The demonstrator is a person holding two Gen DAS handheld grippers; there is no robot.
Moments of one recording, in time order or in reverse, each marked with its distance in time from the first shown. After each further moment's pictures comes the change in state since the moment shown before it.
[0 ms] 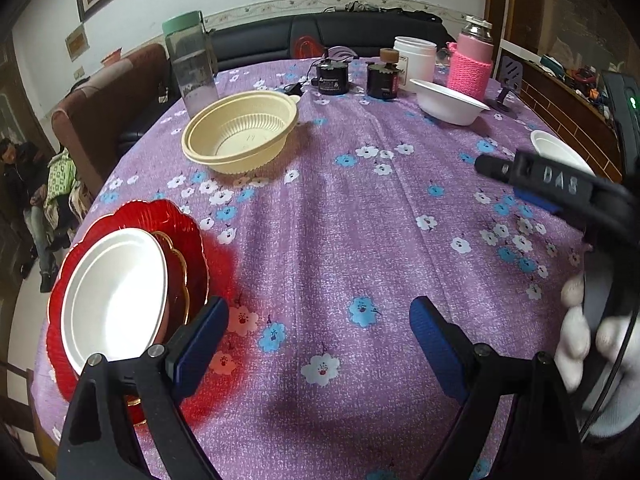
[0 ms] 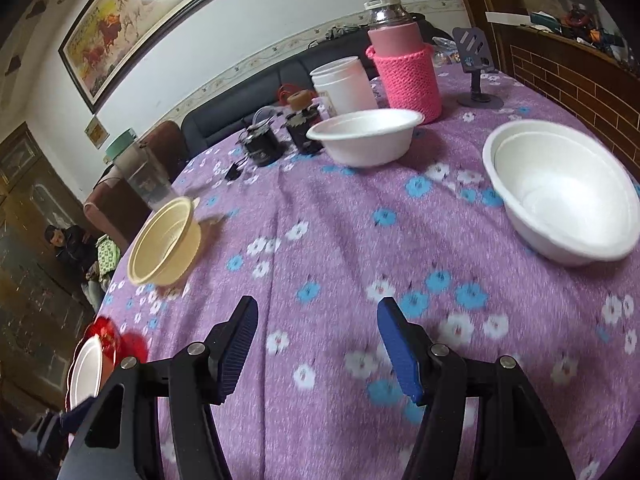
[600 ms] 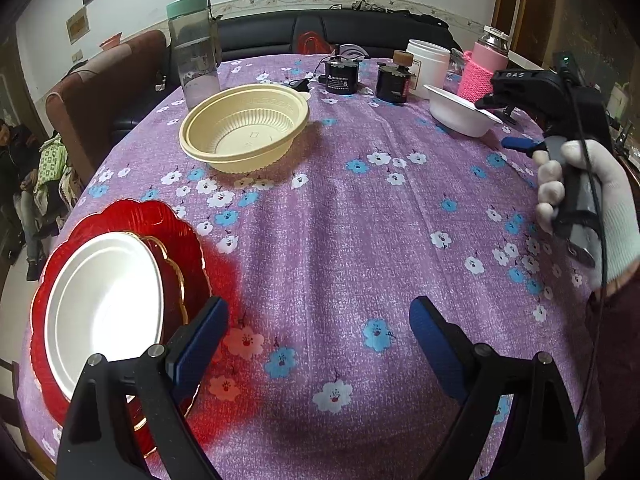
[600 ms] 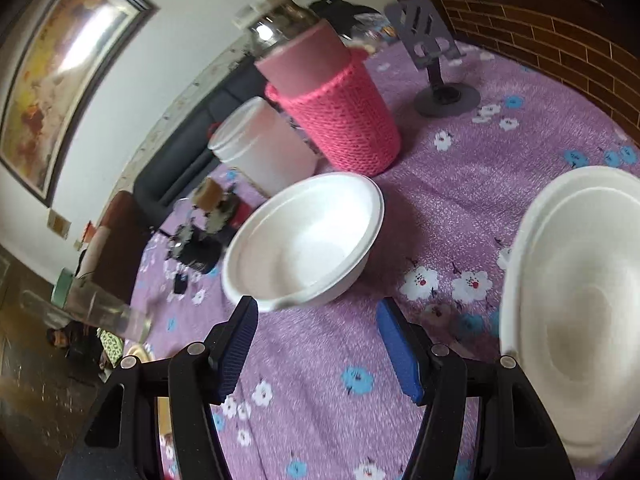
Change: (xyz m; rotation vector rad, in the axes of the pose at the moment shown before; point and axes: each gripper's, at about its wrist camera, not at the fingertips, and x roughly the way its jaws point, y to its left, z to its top) left arm 0.018 0.017 0.011 -0.044 0.009 -0.046; right arm 0.081 -0.058 0.112 0.348 0.036 -0.041
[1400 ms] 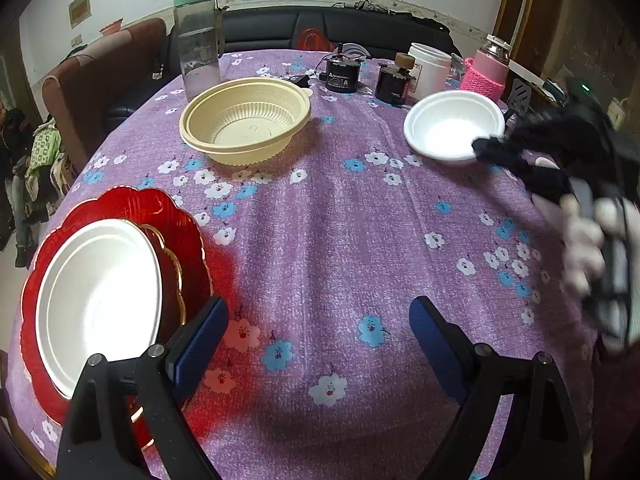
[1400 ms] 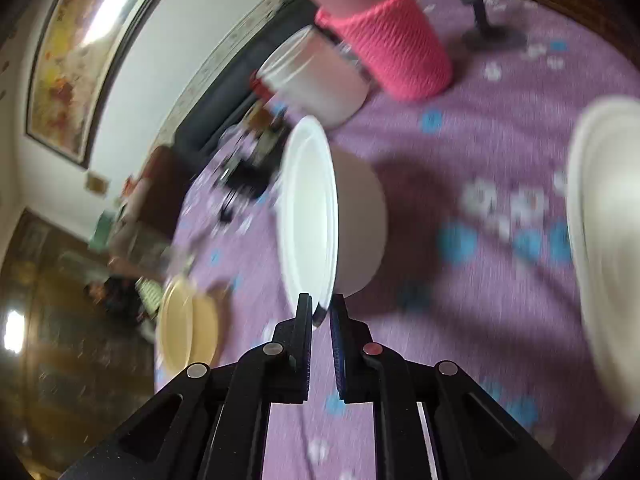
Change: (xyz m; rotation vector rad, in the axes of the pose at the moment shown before) left arm -0.004 0.008 -0.002 -0.046 0.015 -0.054; right arm -0.022 0.005 -0.048 -0.080 0.211 0.216
